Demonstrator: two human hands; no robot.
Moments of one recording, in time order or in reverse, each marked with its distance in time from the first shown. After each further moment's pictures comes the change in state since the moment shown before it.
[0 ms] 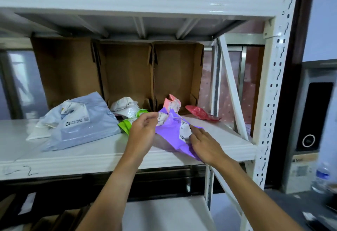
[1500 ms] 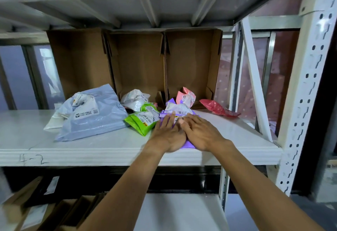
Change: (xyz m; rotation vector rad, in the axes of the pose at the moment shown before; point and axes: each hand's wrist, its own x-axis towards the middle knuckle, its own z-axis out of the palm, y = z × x) left_hand 0.056 -0.068 0.052 1.303 -0.521 0.050; right_hand 0.066 -0.004 0.020 -0.197 -0.092 -0.255
